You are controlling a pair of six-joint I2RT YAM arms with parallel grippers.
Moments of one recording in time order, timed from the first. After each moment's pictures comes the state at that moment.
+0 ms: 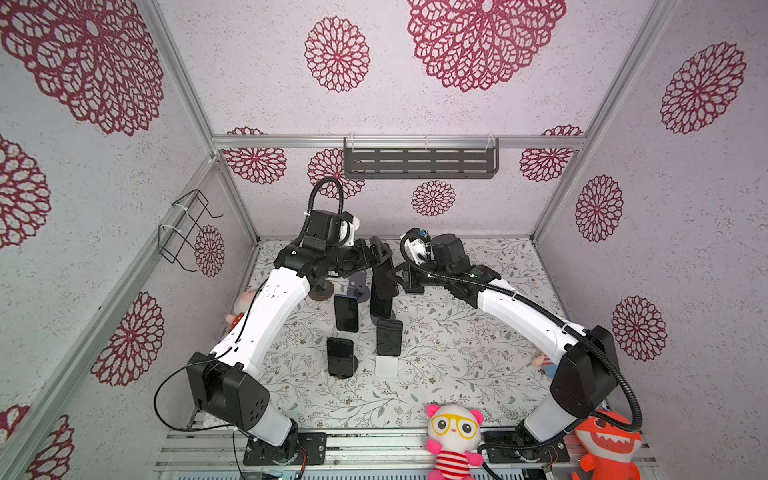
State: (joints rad) left arm -0.37 1.55 1.62 -0.70 0.46 -0.63; right arm 0.63 1.63 1.43 -0.29 -0.43 0.46
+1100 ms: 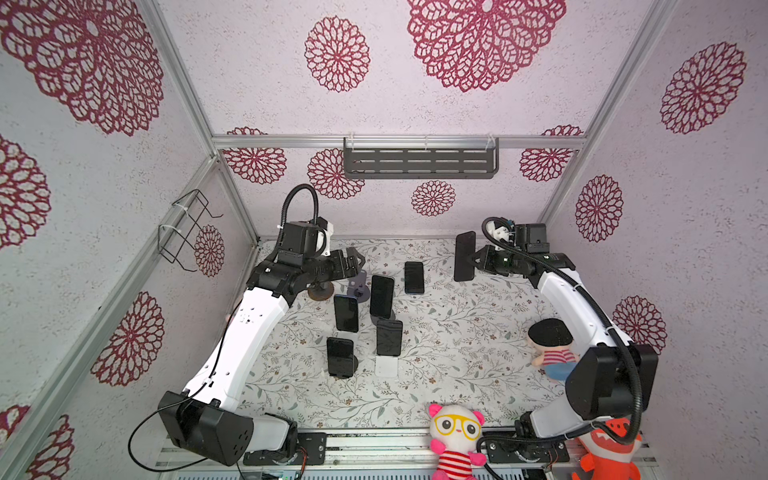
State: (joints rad) left arm -0.29 1.36 1.46 -0.77 0.25 -0.43; right arm 0.07 1.58 1.41 -0.59 -0.53 0.31
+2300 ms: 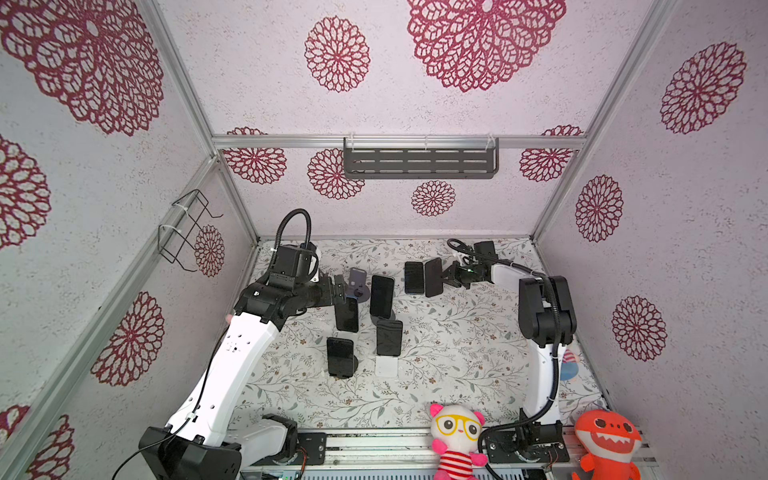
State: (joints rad) left arm -0.29 1.21 1.31 -0.90 0.09 -0.37; right arm 0.13 2.21 1.57 -0.30 -0.74 0.43
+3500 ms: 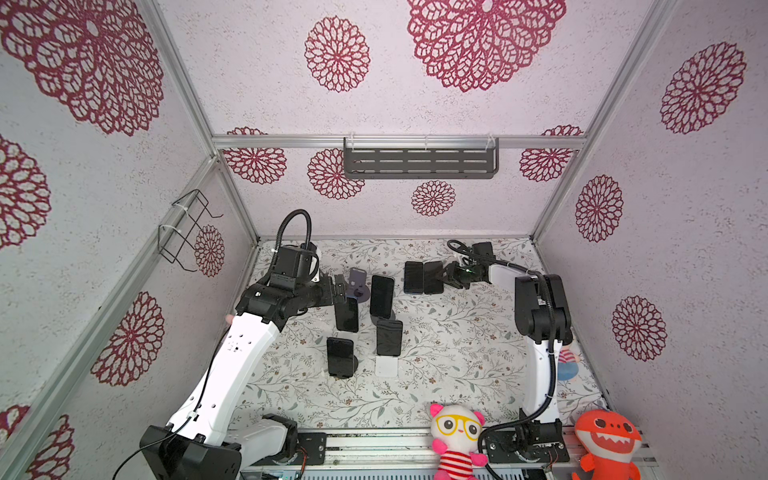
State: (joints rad) left arm -0.29 1.21 1.29 -0.88 0.09 -0.38; right arm 0.13 2.27 1.61 -0.29 -0.67 0.45
